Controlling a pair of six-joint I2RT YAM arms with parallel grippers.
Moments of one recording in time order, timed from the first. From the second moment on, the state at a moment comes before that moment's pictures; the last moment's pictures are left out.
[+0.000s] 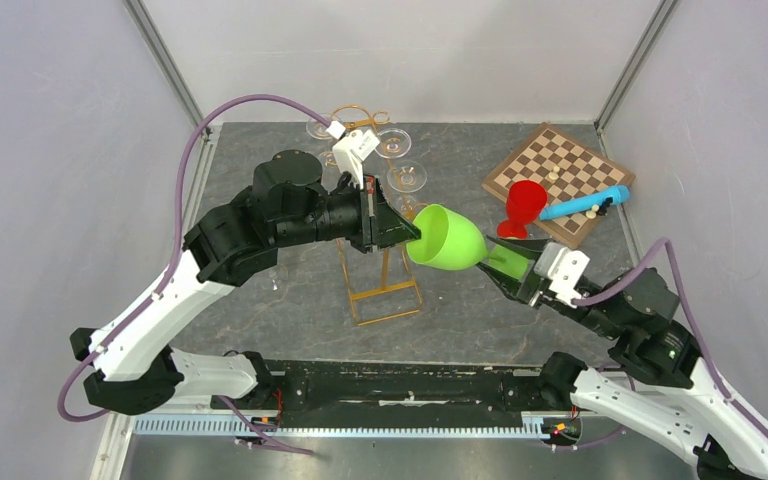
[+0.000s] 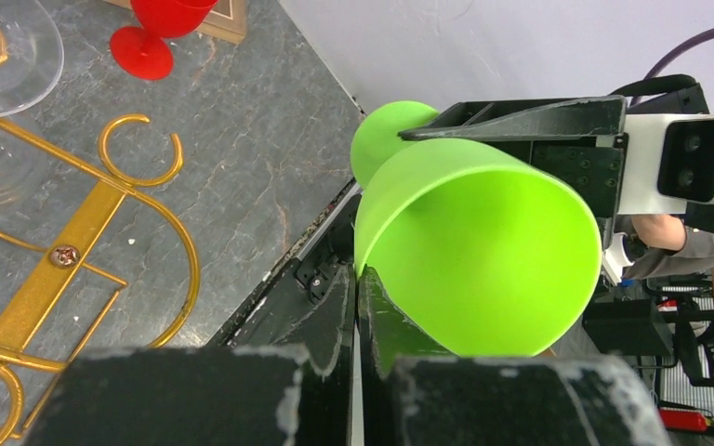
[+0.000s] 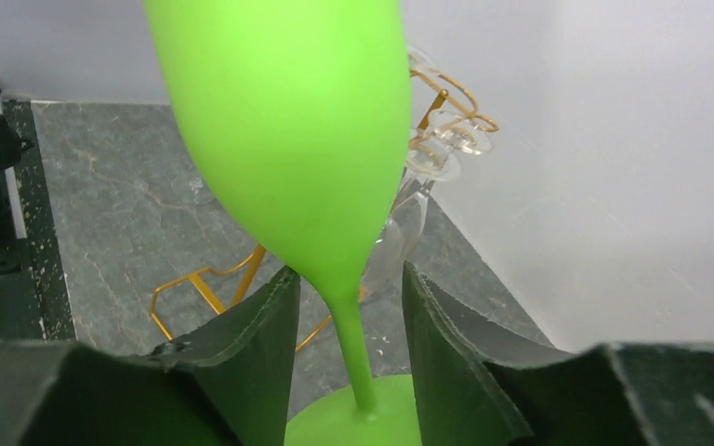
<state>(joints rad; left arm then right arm) -0.97 1.22 1.67 -0.74 0.21 -0.66 0.89 0.49 0.91 -0.32 -0.11 -0.40</state>
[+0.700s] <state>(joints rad) -0.97 1.10 1.74 -0.78 0.03 -0.58 0.89 0.37 0.95 -0.22 -0.11 -0.27</state>
